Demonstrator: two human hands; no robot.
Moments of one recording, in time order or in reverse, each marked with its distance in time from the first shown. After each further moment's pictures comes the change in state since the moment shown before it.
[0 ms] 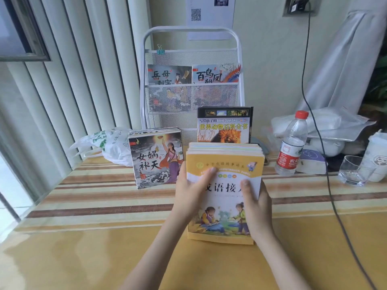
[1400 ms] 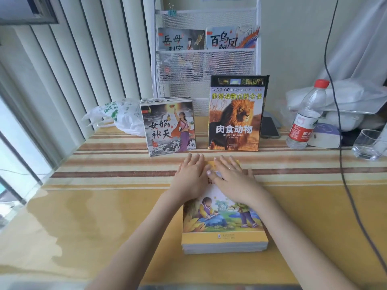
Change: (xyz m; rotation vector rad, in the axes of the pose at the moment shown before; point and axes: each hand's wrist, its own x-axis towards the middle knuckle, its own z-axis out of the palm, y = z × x) left_hand -0.013 -0.048 -0.042 1.091 -0.397 -0.062; right_hand -0.006 0.000 0.035 -1.094 -0.869 0.061
